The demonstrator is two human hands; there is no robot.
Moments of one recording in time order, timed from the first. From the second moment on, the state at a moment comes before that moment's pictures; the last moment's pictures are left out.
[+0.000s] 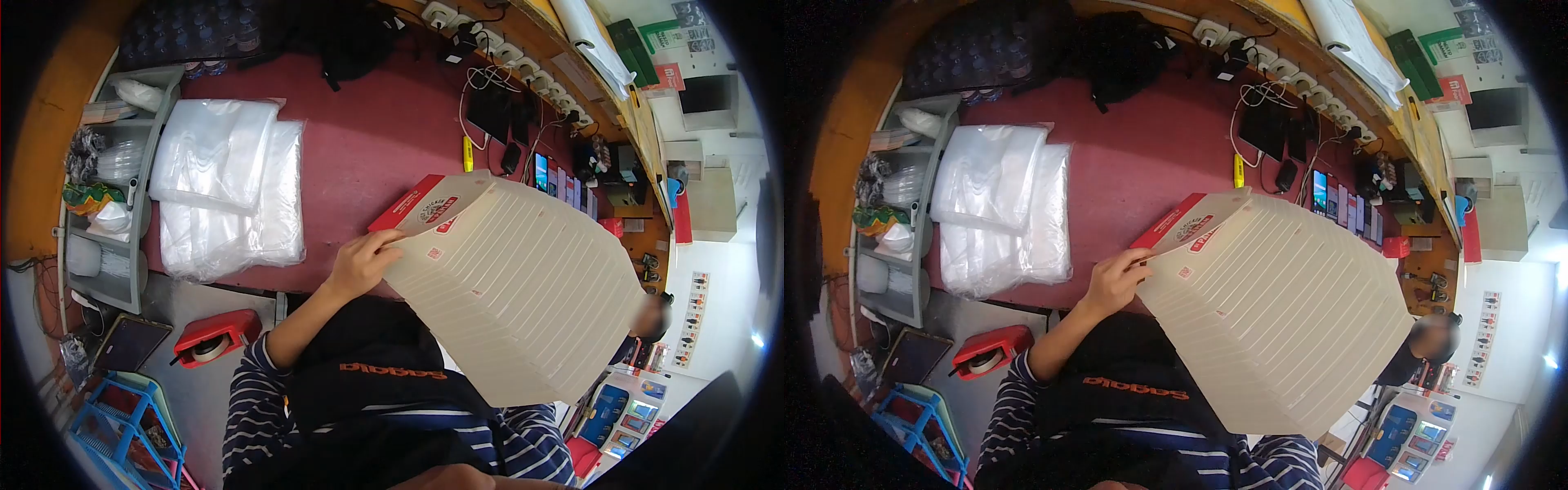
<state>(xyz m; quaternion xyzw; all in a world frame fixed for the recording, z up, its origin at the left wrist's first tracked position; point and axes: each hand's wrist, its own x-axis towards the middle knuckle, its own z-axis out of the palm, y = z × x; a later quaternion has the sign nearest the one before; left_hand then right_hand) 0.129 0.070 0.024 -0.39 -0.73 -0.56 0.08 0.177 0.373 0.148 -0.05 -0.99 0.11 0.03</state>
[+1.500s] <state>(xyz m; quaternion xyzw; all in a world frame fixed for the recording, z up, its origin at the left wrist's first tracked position) 0.139 0.069 0.090 -0.40 -0.73 -0.55 0.05 0.199 0.387 0.130 -0.06 -0.98 0.17 0.06</state>
